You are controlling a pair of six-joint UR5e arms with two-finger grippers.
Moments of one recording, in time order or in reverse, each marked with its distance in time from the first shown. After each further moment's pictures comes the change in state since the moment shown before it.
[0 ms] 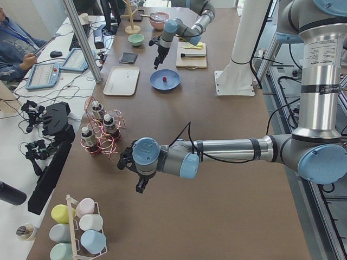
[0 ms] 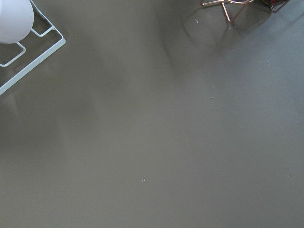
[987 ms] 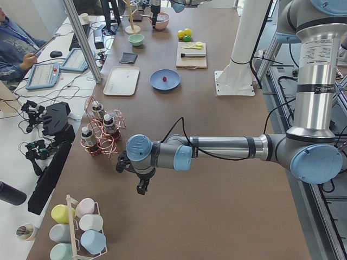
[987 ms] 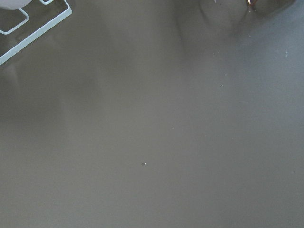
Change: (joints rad) left arm 0.035 -0.032 -0.006 0.172 0.068 0.007; right arm 0.499 -0.470 0.244 -0.155 0.324 -0.883
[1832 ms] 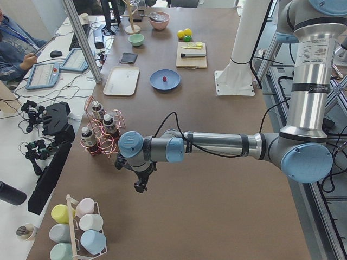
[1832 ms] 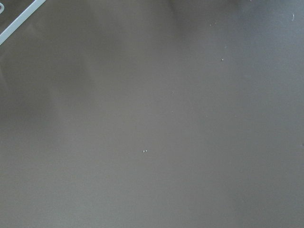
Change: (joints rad) left arm 0.017 -0.045 0.003 0.171 0.013 0.181; right arm 0.340 -0.307 -0.034 -0.078 0.116 -0.726
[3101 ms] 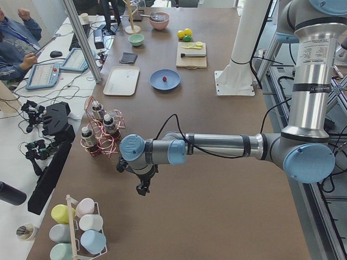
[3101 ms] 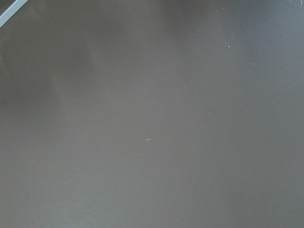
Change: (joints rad) left arm -0.004 0.010 0.006 0.003 -0.001 0.001; right arm 0.046 -0.093 -0.057 0.046 0.023 -0.027
